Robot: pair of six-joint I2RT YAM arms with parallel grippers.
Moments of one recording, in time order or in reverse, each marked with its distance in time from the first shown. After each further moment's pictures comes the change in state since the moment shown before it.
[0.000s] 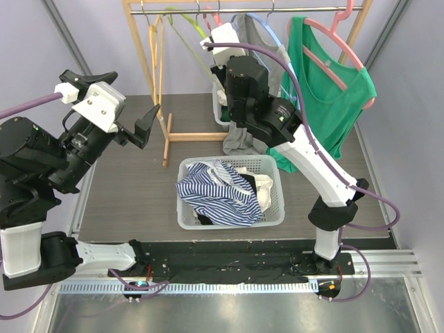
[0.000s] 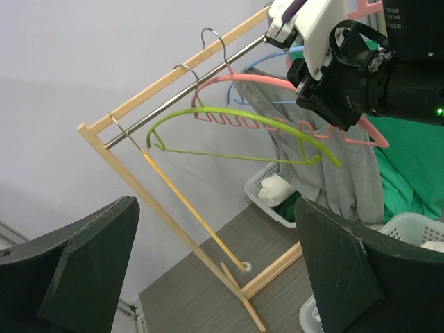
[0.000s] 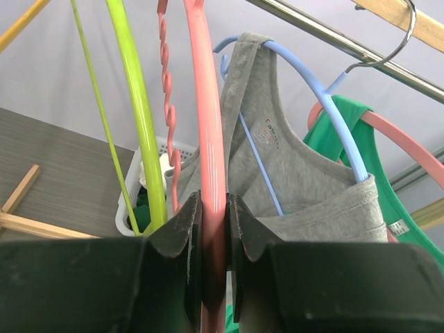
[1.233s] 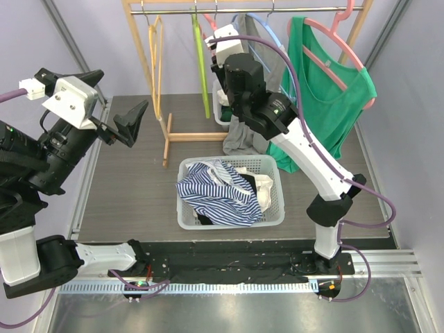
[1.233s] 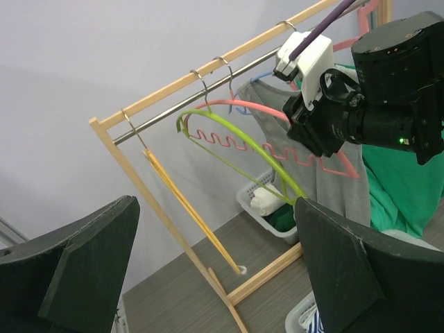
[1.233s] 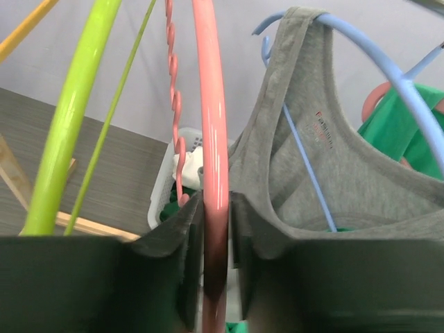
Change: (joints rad) left arm 0.096 0.008 0.073 -0.037 0.084 -0.097; right arm -0.083 0.027 -0.055 -0.005 -0.163 0.144
